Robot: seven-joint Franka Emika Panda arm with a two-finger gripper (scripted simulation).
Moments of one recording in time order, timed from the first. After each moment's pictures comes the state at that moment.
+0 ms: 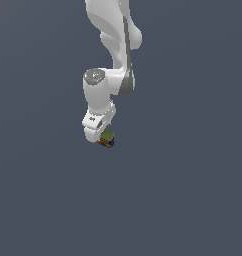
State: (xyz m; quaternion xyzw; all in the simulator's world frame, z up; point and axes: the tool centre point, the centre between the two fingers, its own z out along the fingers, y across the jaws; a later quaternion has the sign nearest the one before) arm -0.077 -0.083 0.106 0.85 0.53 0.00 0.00
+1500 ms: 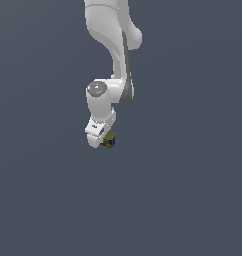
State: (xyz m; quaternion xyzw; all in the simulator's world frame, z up) arm -0.078 -0.081 0.062 0.84 0.54 0.00 0.00
